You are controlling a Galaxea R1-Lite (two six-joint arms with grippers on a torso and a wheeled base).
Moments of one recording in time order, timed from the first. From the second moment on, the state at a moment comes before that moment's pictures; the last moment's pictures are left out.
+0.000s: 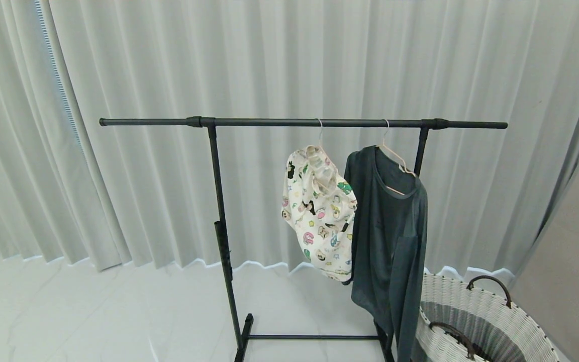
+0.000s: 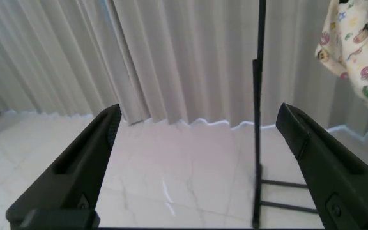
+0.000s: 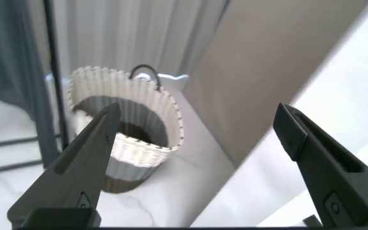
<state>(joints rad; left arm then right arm) 0.12 0.10 0.00 -0.06 0.13 0.19 -0.05 0.08 -0.11 0.17 -0.38 -0.22</state>
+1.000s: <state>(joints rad) 0.12 0.09 0.00 -0.04 0.20 0.02 -0.03 0.07 0.00 -0.05 -0.05 0.02</state>
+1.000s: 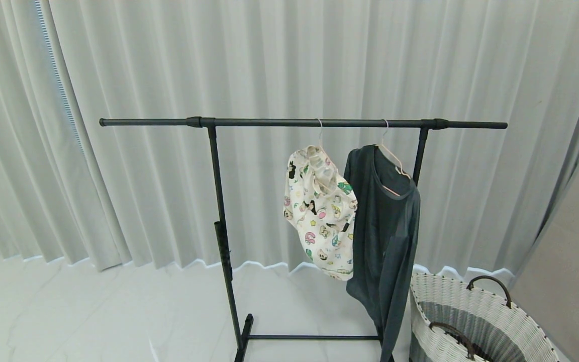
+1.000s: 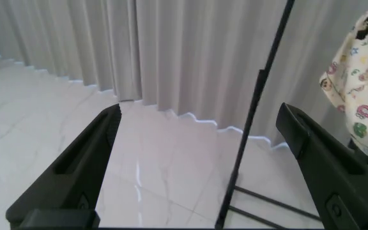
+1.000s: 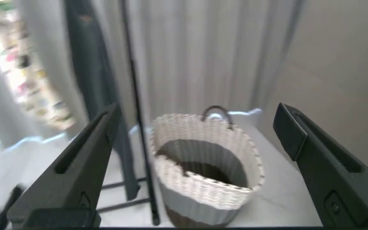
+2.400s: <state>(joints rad) 0.01 0.02 0.00 -0.01 -0.01 0.08 0.00 0.00 0.00 0.00 0.01 -0.01</state>
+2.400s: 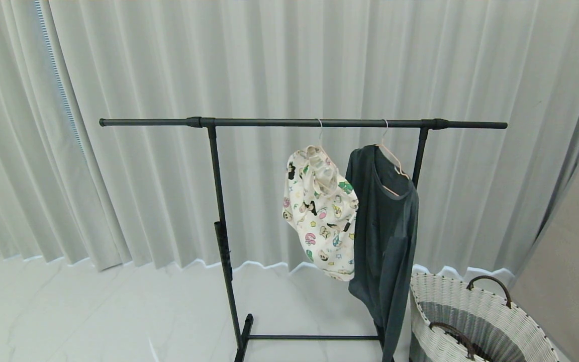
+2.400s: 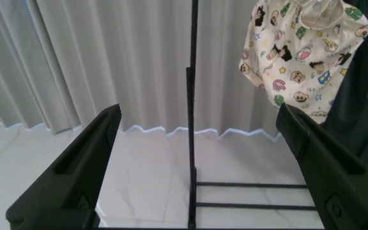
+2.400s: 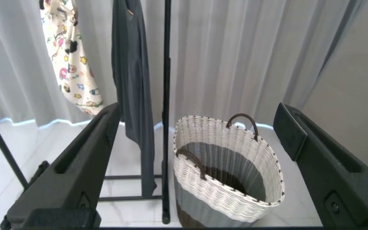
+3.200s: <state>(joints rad) 0.00 0.00 0.00 -0.01 -0.01 0.07 0.00 0.00 0.00 0.00 0.01 -0.01</state>
